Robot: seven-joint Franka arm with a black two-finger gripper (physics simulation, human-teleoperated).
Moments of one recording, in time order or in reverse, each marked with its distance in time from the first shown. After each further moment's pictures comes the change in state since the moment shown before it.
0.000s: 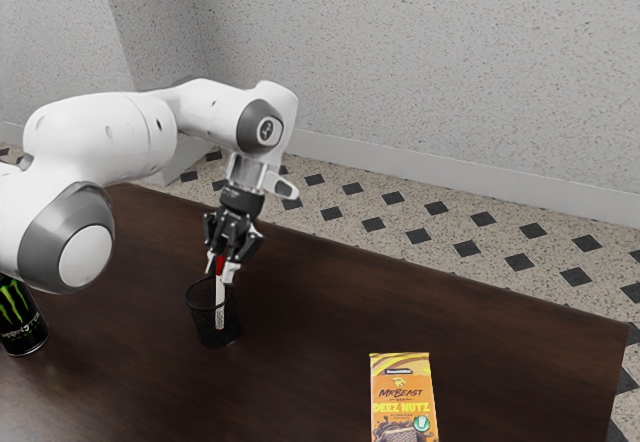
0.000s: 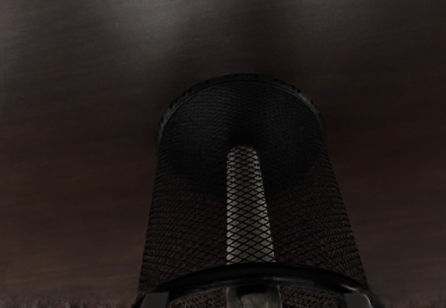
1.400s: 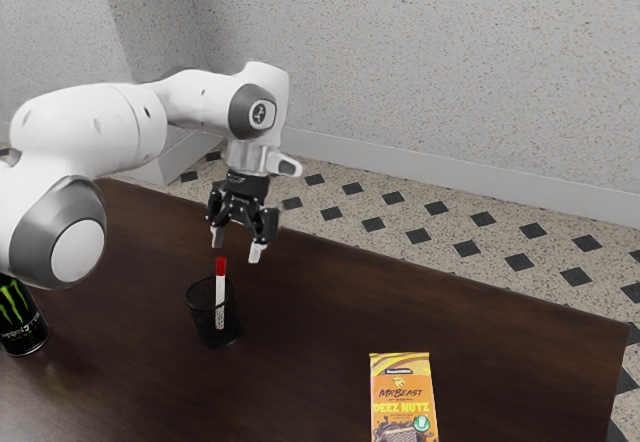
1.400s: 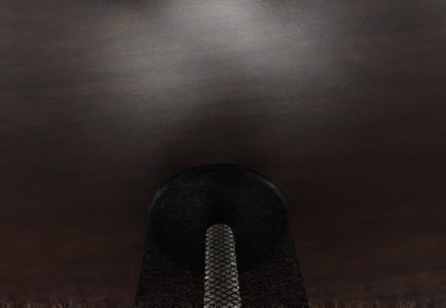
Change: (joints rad) arm 0.017 -0.026 -0.002 0.018 -0.072 0.107 -0.050
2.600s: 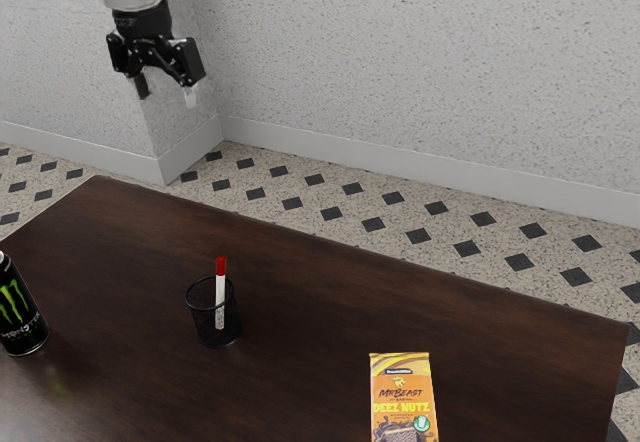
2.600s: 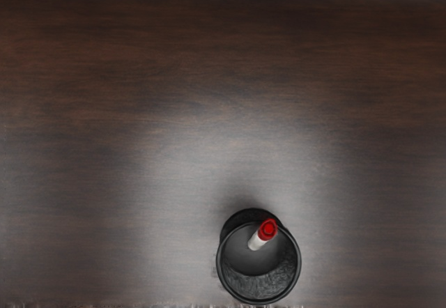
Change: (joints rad) arm 0.006 -0.594 0.023 -0.126 0.079 0.114 -0.136
